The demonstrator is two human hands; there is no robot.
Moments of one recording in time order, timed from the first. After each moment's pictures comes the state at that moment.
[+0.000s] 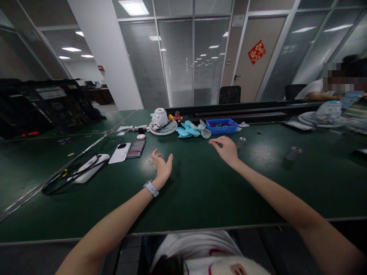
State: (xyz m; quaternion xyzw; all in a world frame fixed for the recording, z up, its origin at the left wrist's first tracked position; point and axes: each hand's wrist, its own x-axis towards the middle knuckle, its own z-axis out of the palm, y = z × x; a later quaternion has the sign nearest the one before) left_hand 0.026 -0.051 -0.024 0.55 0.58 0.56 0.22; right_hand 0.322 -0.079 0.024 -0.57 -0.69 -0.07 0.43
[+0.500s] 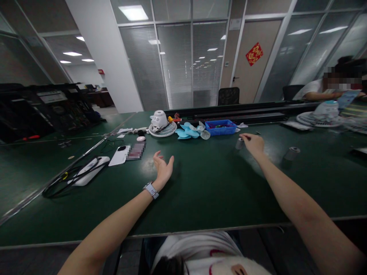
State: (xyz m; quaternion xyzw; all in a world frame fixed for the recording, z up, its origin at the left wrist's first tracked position) left_hand 0.024 -0.049 -0.028 0.59 0.57 0.54 0.21; right_hand 0.470 -0.049 0.005 -0.76 -0.52 -0.15 0.37
